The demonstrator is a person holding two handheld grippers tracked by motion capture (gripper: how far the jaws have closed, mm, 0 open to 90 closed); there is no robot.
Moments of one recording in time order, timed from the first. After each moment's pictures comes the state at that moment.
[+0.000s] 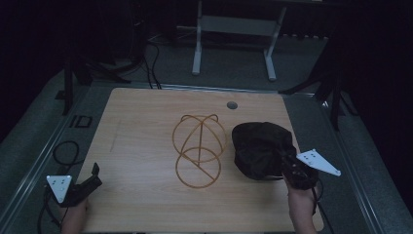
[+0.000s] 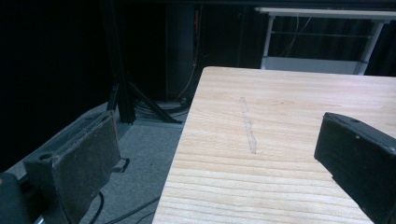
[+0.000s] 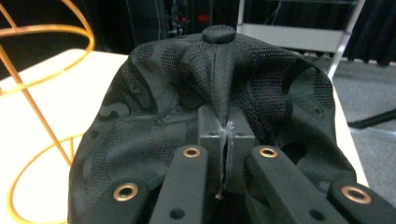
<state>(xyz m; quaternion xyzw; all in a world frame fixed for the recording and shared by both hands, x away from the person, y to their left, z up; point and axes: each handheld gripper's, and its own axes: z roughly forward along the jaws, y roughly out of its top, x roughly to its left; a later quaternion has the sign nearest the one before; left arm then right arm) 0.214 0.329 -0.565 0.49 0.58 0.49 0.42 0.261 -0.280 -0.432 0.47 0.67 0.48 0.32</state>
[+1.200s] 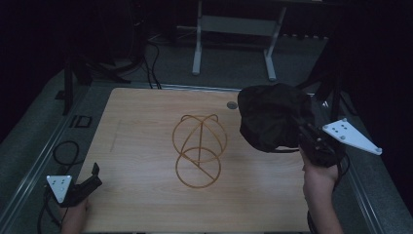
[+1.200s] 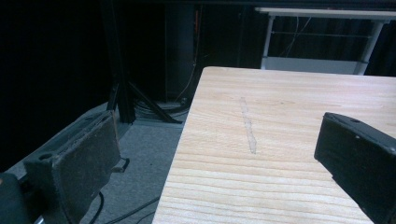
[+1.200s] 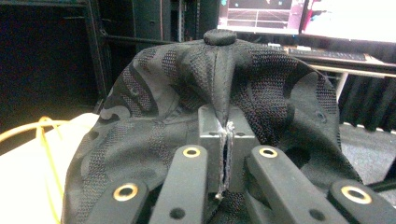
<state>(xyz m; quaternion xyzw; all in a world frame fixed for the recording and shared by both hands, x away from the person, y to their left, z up) 0.214 0.329 -0.565 0.49 0.58 0.49 0.42 0.260 -0.273 -0.315 0.41 0.64 0.54 0.37</state>
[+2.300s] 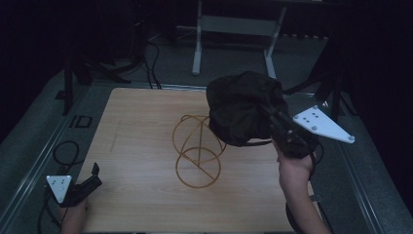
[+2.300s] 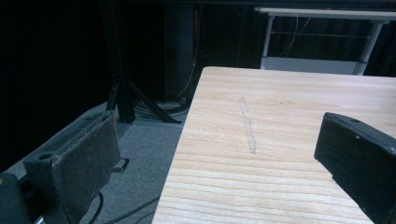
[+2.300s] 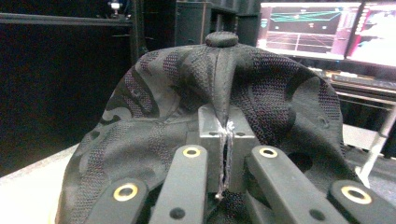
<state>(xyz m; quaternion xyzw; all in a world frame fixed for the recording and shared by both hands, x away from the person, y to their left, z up) 0.214 0.329 -0.565 0.49 0.58 0.48 0.43 0.260 -0.206 -0.288 0.34 0.65 0.58 0.35</state>
